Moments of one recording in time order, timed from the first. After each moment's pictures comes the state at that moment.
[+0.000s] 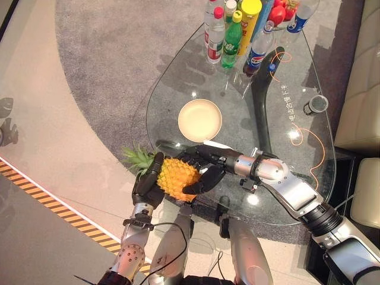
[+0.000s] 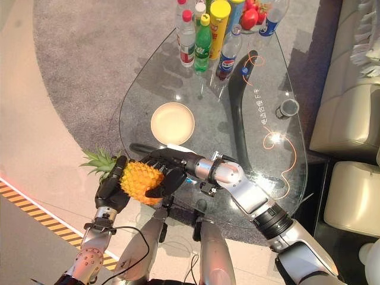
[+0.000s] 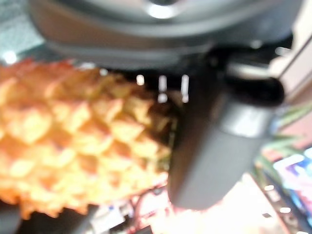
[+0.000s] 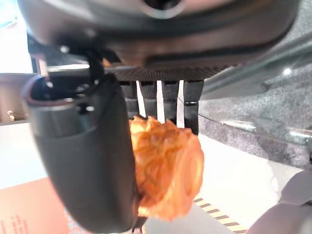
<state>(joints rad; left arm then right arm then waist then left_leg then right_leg) 0.00 0.32 -0.30 0.20 -1.47 -0.34 -0.32 -0.56 -0.56 0.55 -0.03 0.20 0.24 0.47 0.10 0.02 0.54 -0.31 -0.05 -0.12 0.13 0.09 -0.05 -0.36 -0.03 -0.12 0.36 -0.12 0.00</state>
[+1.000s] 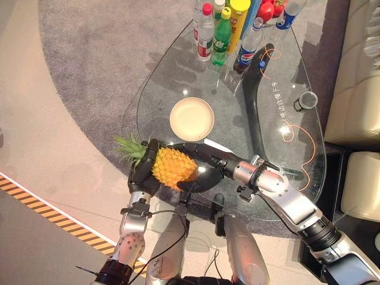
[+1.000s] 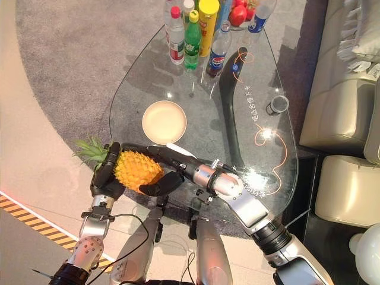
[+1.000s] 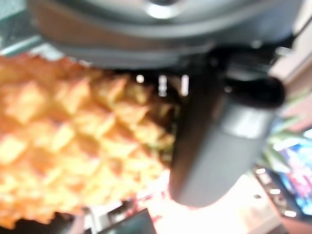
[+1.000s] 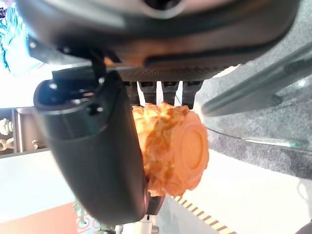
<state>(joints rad) -0.08 0.30 -0.26 0.20 -1.41 -0.33 -0.32 -0.43 -0.54 0.48 -0.14 0.18 0.18 0.35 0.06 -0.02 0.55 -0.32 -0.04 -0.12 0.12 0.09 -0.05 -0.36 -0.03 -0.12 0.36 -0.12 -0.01</state>
